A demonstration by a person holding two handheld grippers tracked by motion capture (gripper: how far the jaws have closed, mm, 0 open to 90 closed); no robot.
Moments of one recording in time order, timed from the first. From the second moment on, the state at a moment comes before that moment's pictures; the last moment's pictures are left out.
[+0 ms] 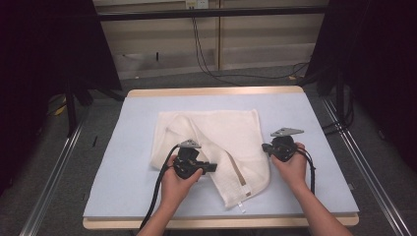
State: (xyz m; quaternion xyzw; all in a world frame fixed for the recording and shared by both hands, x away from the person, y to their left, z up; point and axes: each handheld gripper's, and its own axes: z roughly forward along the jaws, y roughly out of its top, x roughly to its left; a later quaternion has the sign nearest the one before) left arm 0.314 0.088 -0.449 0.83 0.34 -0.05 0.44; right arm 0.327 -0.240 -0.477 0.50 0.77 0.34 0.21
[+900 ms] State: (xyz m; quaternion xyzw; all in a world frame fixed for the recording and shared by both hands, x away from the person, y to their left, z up) left arm 0.300 0.076 -0.454 0.83 0.33 -0.06 0.44; right arm 0.294 -0.273 -0.454 0.52 0.72 0.37 0.26
